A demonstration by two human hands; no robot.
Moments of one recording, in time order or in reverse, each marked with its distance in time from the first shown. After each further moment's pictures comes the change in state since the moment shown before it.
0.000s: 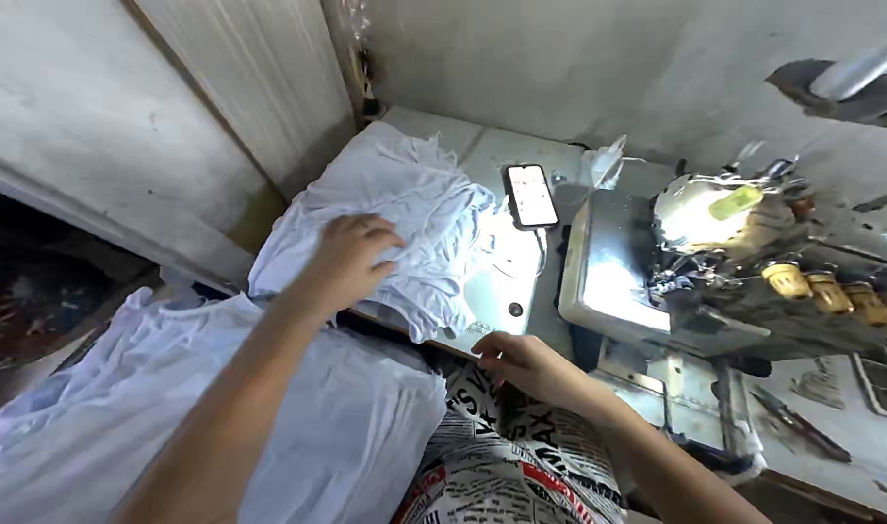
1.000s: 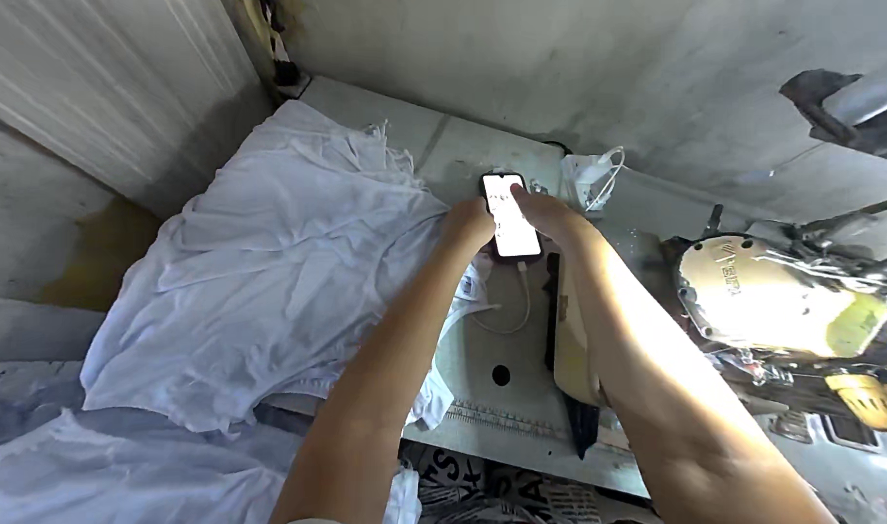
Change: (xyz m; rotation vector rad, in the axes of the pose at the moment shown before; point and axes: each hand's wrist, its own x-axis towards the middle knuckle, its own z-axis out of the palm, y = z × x) left_hand 0.266 0.045 0.139 -0.496 -0.369 -0.396; right_hand 0.161 0.029 -0.214 -0.195 0.498 0.750
